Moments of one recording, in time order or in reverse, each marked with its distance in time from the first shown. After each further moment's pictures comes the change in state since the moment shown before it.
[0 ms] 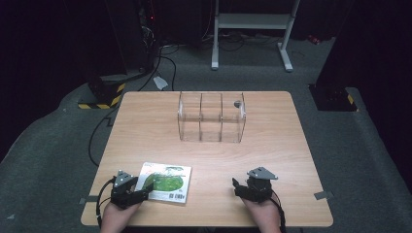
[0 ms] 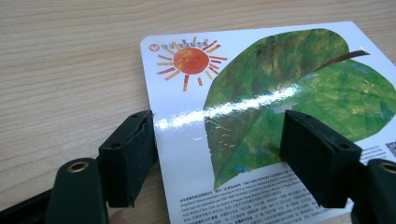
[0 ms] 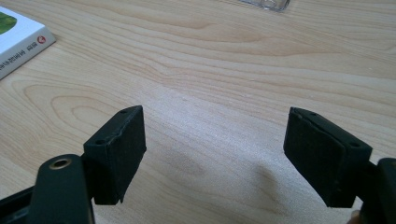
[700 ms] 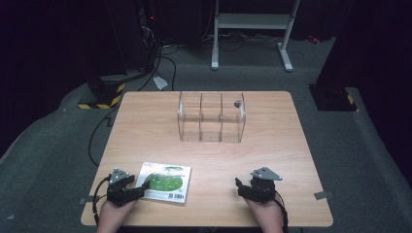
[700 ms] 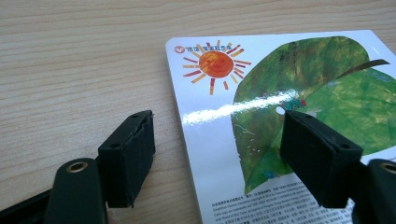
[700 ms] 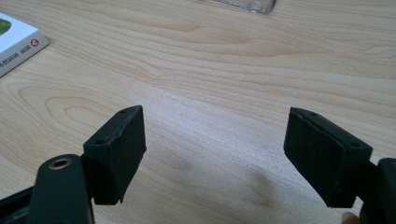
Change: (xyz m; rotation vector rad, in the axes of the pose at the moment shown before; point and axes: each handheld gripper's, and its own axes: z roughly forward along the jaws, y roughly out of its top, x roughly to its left) left arm 0.018 0.001 0.001 -0.007 0.004 -0.039; right arm -0.007 -0.001 -0.006 -0.014 -0.010 0.005
